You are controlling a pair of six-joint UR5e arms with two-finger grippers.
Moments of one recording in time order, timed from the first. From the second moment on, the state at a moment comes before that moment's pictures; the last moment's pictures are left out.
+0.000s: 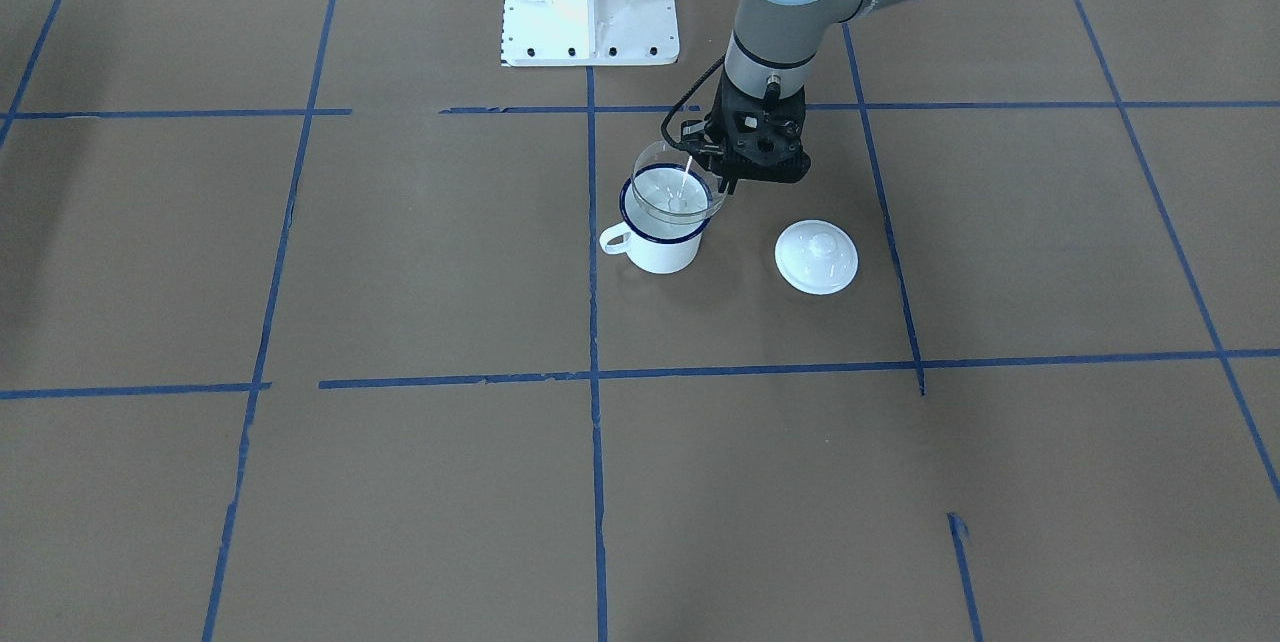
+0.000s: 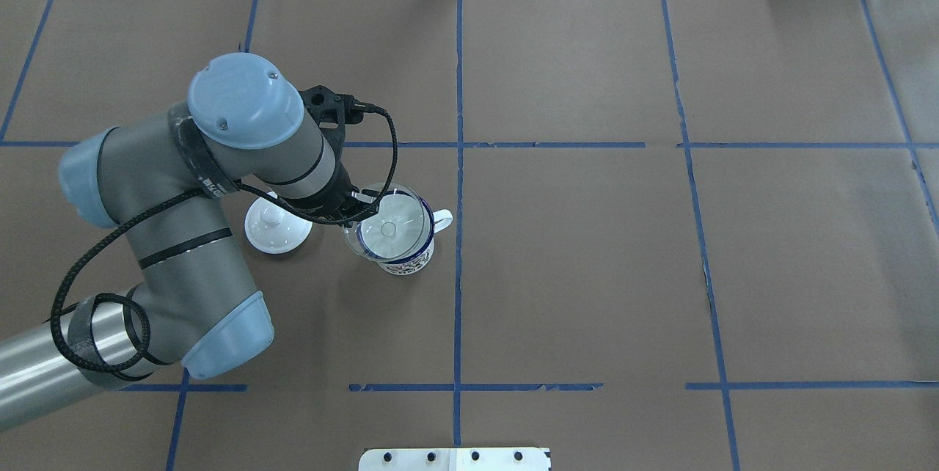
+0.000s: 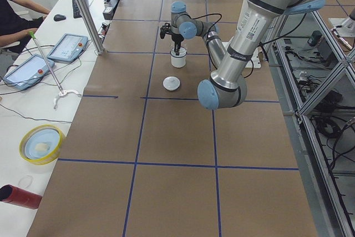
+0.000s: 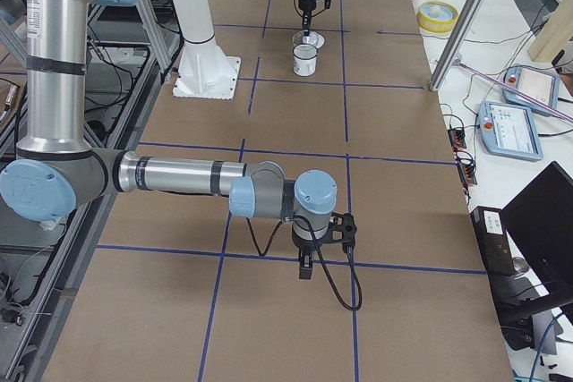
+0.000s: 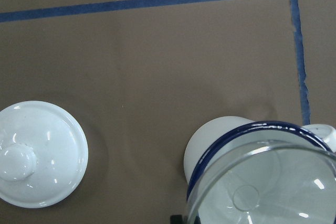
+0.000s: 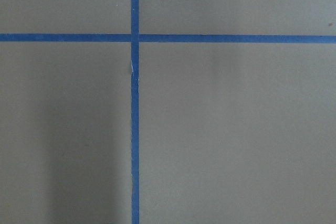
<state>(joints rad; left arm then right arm) -0.62 -2.16 -1.89 -1.44 -1.97 -1.04 1.57 -1.68 1.66 -1.57 2.29 0.01</state>
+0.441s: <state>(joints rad) -0.79 -2.16 -2.00 -1.35 -2.06 -0.99 1.57 -1.68 1.66 -1.57 2.29 0.01</state>
